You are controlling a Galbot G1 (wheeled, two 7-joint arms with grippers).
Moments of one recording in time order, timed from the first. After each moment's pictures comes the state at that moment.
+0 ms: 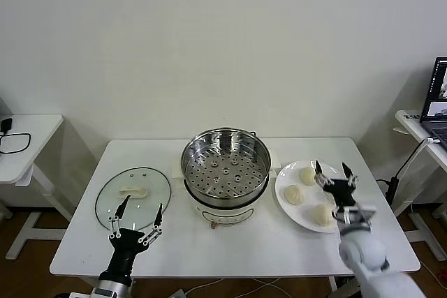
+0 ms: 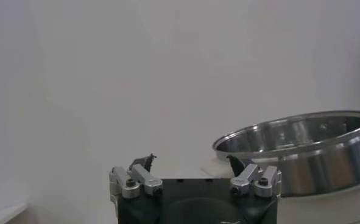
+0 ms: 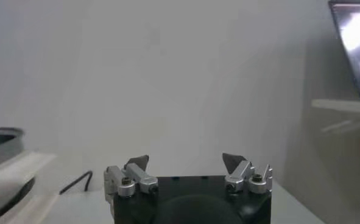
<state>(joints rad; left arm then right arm) 1.72 -1.30 -0.50 -2.11 0.07 -0.21 -0.08 -0.92 0.93 0.23 1.47 0.66 0.07 0.20</state>
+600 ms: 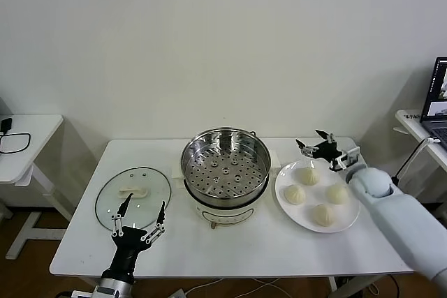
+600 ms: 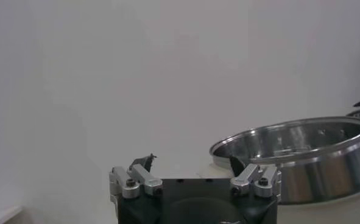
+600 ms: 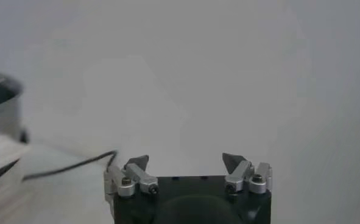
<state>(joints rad) 1.71 -1.31 -0.49 -2.11 0.06 -0.20 -0.08 -0.33 0.78 -0.26 1.03 0.53 0.01 -0.56</state>
